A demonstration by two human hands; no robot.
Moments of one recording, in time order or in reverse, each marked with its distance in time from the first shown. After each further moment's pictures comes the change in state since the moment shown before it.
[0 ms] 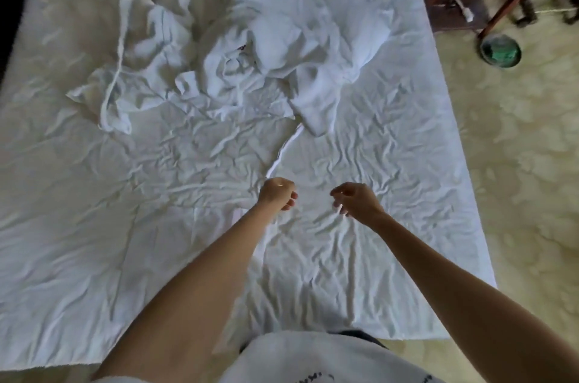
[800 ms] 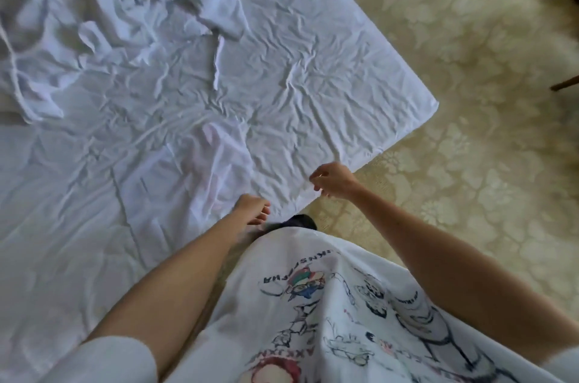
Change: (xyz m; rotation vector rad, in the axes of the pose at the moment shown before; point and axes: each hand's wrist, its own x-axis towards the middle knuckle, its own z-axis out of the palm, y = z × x) left_hand -0.167 -0.343 -0.085 0.475 -0.293 -0.111; right_hand -0.327 0.149 0.236 0.088 0.186 0.261
